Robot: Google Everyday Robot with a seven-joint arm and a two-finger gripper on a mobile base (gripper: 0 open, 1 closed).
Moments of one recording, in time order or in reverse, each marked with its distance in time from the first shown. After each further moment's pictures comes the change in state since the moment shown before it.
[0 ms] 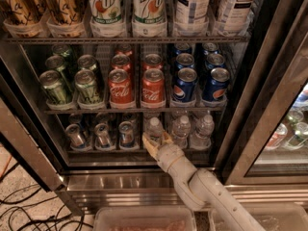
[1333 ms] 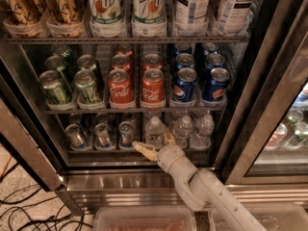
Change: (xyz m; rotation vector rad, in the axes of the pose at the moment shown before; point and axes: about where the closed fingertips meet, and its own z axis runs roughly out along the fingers) arm -0.002 -0.001 -0.004 -0.001 0.004 -0.002
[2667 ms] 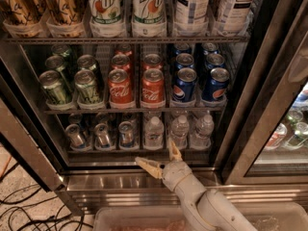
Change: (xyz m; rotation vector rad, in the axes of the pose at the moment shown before) arm -0.001 0.025 -0.063 0.029 0.045 -0.008
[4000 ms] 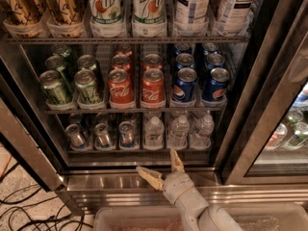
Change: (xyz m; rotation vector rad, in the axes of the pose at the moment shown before) arm 0.008 0.014 -0.030 0.044 0.003 0.033
